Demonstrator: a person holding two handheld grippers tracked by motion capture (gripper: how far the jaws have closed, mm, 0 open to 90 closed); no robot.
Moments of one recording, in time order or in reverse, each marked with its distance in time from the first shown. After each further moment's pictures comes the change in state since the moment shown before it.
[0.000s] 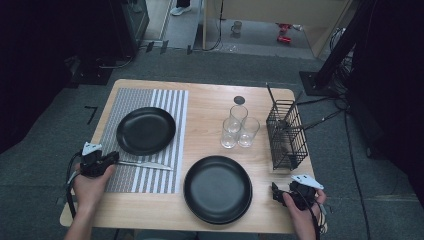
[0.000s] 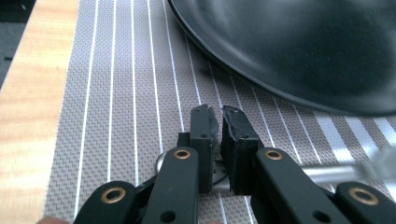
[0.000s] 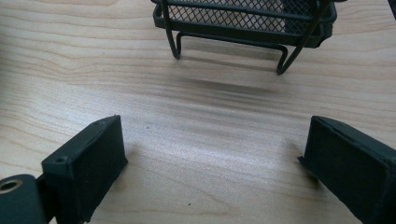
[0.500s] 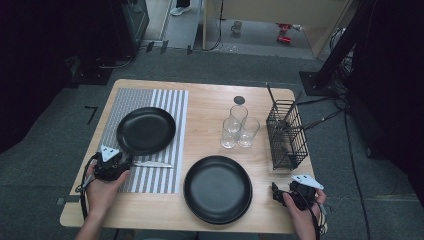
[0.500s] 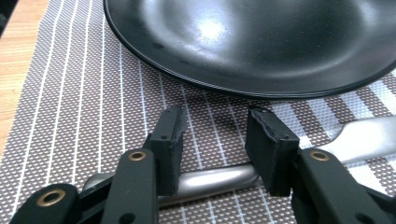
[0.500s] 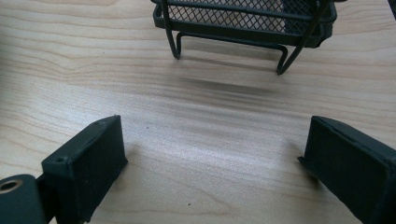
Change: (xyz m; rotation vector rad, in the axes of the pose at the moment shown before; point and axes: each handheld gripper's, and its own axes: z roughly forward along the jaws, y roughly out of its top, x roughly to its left) left arm -0.044 -0.007 0.006 -0.011 0.062 0.155; right arm 0.000 0.000 0.000 0.000 0.000 0.000
